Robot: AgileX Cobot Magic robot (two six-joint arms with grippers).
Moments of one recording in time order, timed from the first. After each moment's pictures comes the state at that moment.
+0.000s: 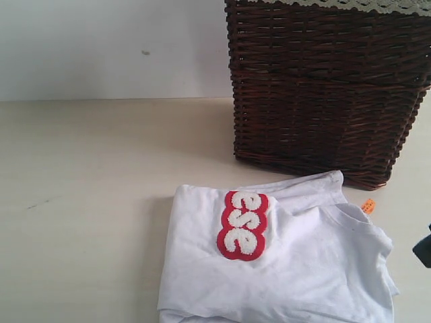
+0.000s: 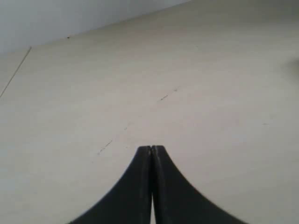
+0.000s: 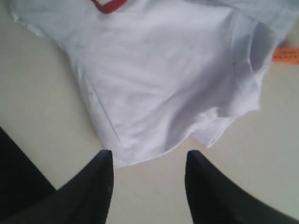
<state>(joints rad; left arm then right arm) 0.03 0.06 0.00 -0.06 0.42 0.30 -0.09 1.07 -0.72 0.48 1.16 -0.94</state>
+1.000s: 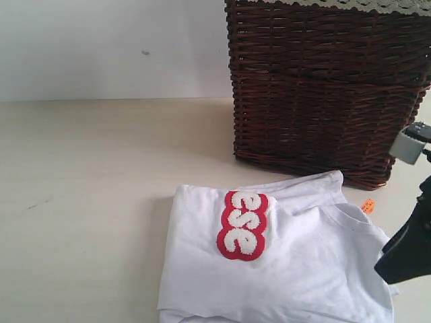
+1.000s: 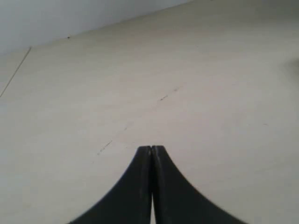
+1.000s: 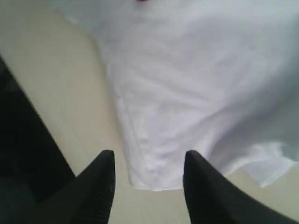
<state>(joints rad) 0.03 0.06 0.00 -0.06 0.42 0.31 -0.08 1.40 -0.72 0.62 1.18 -1.16</state>
